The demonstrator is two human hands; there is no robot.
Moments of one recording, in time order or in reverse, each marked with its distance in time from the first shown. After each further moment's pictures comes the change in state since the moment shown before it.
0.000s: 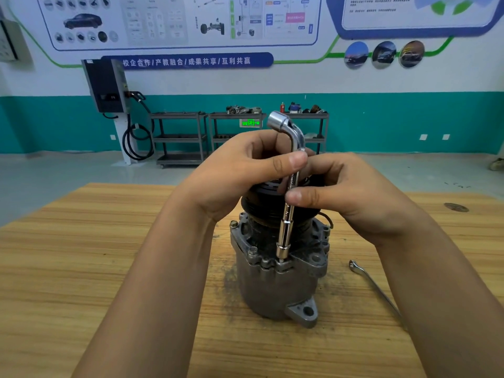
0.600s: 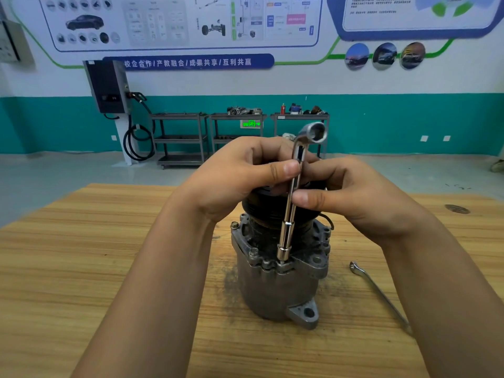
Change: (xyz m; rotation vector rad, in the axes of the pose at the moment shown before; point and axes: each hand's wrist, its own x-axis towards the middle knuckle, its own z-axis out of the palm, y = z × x) left_hand -0.001 -0.003 -0.003 0.028 -0.056 -0.022; right_hand -0.001 0.003 -0.005 0.021 -0.087 -0.032
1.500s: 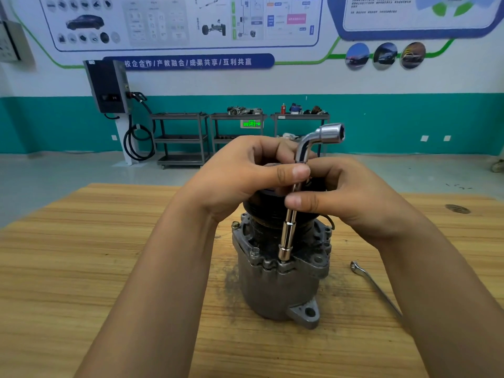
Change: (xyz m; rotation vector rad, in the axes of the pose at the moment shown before) left_hand -0.001 0.004 0.003 -0.039 0.035 -0.005; right_hand 0.003 0.001 0.006 -0.066 0.082 0.026
